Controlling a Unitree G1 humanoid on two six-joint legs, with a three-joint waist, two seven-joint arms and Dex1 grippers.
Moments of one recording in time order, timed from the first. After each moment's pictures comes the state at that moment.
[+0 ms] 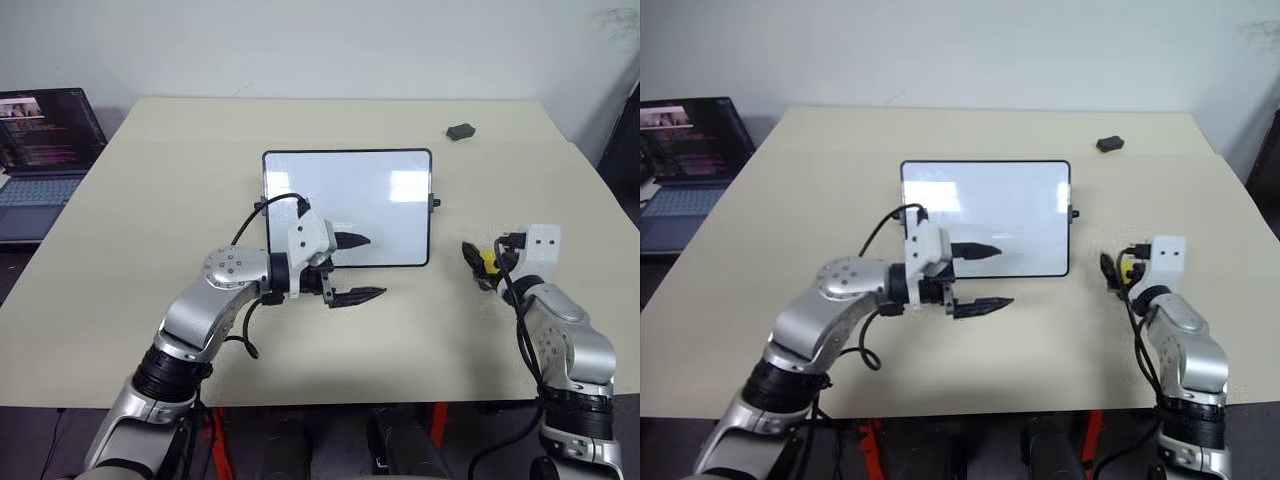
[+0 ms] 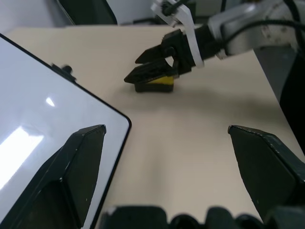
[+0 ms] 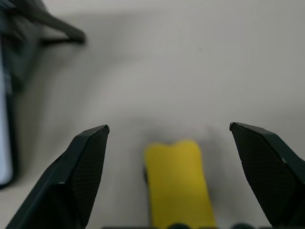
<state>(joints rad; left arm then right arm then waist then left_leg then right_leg) -0.50 0.50 -0.21 -0.27 -0.40 0.48 -0.91 -0.24 -0.30 -0.29 -0.27 0.28 0.64 0.23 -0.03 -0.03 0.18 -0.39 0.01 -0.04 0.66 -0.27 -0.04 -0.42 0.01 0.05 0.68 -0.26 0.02</state>
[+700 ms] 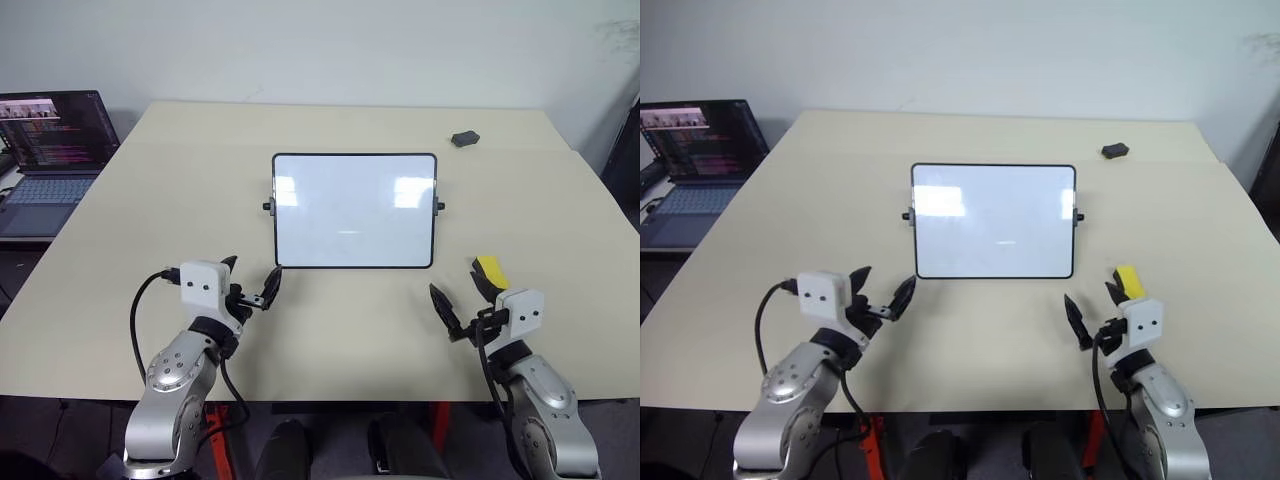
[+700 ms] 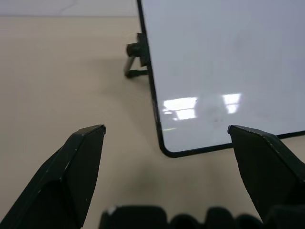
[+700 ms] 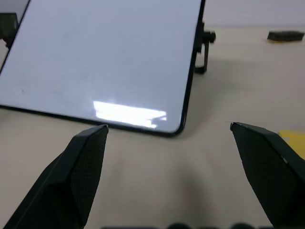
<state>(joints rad) 0.08 0.24 0.15 -0.49 -0.27 0.42 -0.25 0.20 -0.22 -0.10 -0.34 0.26 0.10 0.40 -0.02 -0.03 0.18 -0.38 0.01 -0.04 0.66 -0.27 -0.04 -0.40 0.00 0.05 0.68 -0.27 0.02</state>
